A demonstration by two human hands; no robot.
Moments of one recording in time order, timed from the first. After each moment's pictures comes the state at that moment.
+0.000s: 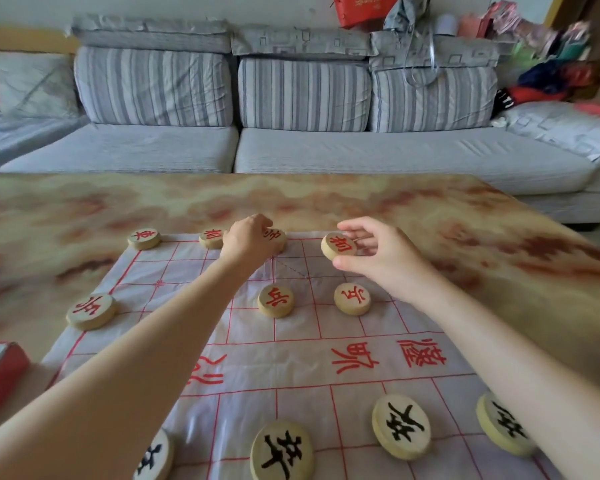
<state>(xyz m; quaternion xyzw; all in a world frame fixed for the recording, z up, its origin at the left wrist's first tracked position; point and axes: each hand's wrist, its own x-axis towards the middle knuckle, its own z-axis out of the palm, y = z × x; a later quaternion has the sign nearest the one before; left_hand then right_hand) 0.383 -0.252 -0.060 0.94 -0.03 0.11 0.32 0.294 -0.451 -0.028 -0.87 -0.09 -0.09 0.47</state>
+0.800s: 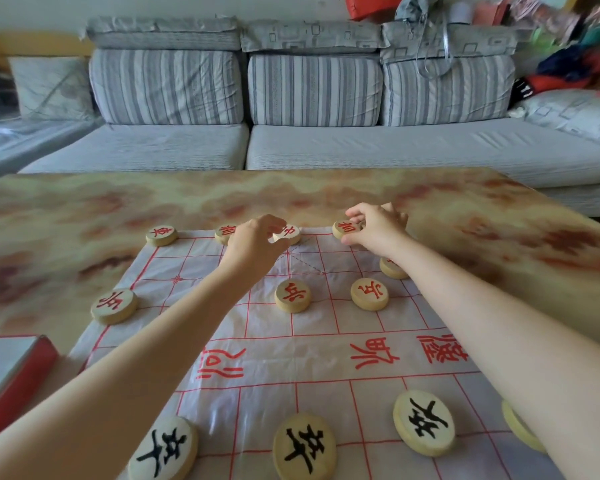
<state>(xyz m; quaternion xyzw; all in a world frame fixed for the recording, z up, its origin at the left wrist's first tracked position) 0.345 -0.241 -0.049 0.92 -0.08 0.13 0.36 0.384 -0.445 -0.049 -0.95 0.01 -0.10 0.29</state>
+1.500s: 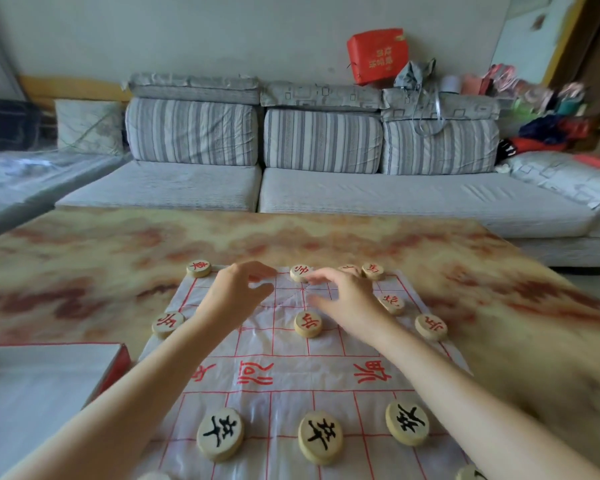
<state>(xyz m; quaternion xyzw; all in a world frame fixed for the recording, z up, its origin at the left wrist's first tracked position) 0.262 -0.192 -0.001 0.92 -0.08 0.12 0.37 0.254 -0.376 -0.007 -0.91 -0.14 -0.10 0.37</state>
